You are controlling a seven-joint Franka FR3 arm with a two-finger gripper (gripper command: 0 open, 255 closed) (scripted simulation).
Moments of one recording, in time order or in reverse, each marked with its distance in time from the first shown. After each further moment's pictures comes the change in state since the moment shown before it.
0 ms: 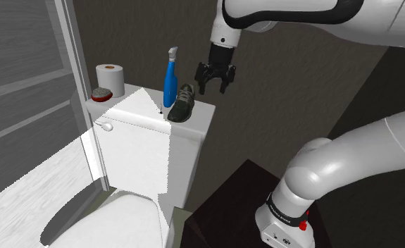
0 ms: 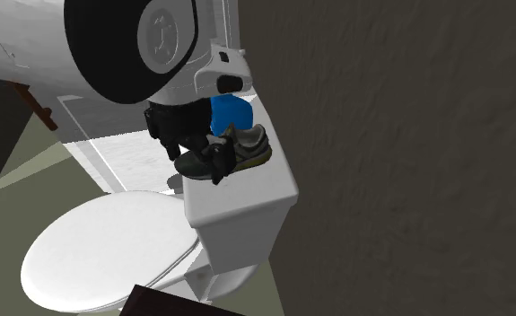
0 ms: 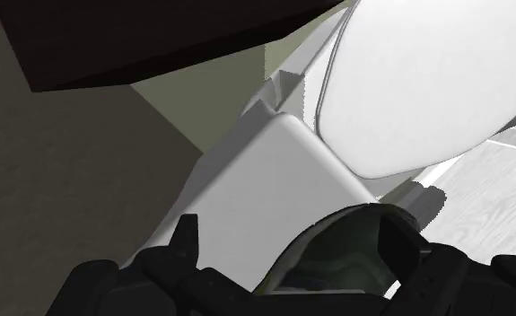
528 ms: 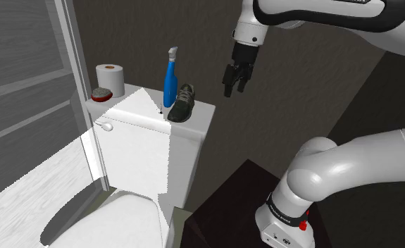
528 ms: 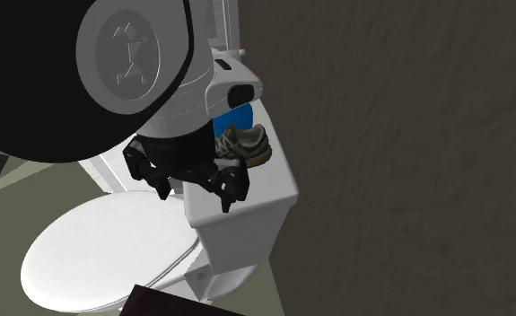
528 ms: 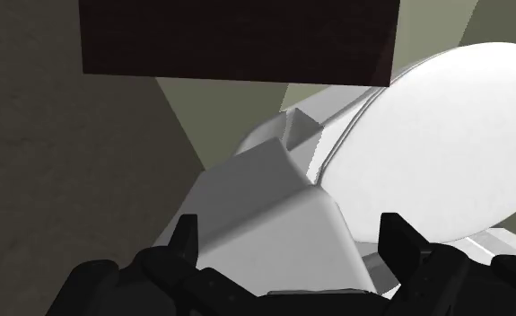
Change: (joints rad) arm 0.068 -0.188 -0.111 -0.080 -0.076 -0.132 -0.342
